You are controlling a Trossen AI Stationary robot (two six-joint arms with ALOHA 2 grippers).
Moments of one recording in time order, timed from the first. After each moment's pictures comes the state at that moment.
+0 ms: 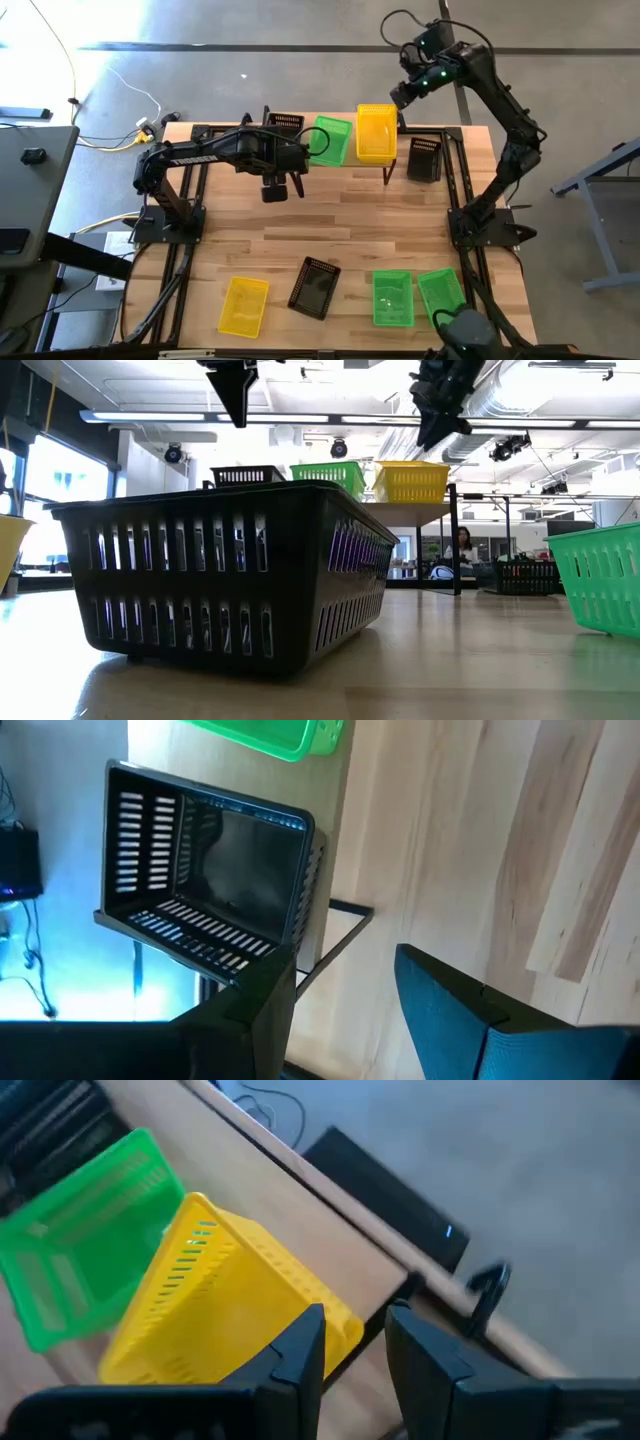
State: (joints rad) left arm 0.20 1.72 1.86 -1.56 -0.45 -0.01; right arm -0.93 1.66 1.95 -1.28 -0.21 -0.04
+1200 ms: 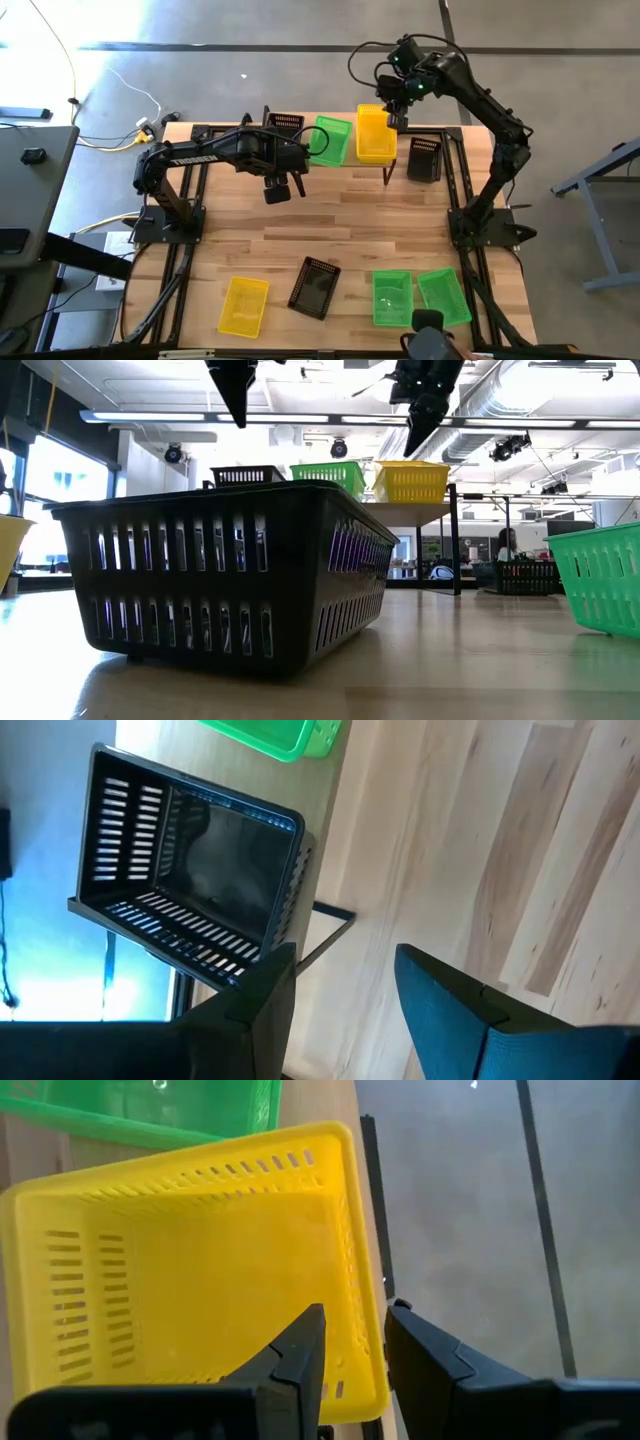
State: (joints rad) left arm 0.20 1.72 1.86 -1.55 -0.42 -0.08; right arm -0.77 1.72 1.95 -1.28 -0.07 -0.68
